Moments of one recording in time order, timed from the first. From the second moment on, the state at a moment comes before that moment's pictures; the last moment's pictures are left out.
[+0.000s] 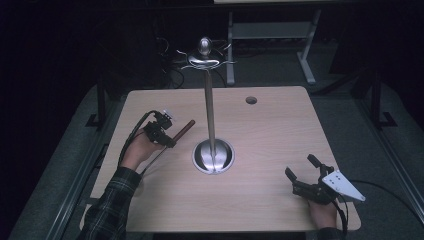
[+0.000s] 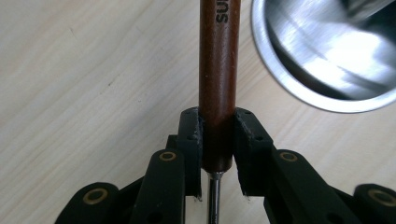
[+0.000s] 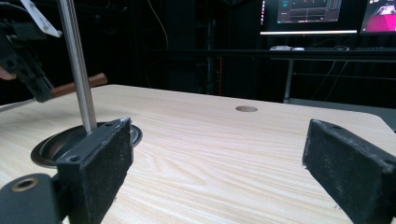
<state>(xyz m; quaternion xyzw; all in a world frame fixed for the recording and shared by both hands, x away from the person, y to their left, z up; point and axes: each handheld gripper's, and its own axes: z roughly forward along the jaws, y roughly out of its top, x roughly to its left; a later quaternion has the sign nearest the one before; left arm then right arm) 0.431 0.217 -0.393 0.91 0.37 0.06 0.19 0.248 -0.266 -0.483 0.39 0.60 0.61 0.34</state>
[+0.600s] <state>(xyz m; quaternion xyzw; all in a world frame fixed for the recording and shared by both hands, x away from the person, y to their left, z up) 0.395 0.250 -0.369 0.87 0.37 0.10 0.31 0.248 -0.266 -0.483 0.39 0.60 0.61 0.34</state>
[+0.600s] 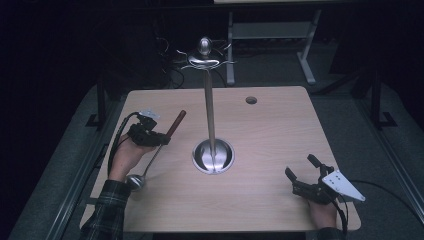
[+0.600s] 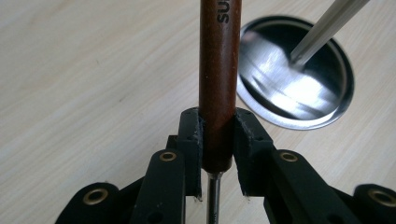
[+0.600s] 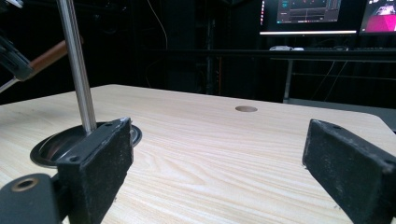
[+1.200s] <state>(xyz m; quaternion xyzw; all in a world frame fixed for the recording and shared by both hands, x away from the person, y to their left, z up) 0.367 0.269 -0.338 0.83 0.33 0.11 0.43 0.248 -0.266 -0.483 0.39 0.60 0.61 0.34</state>
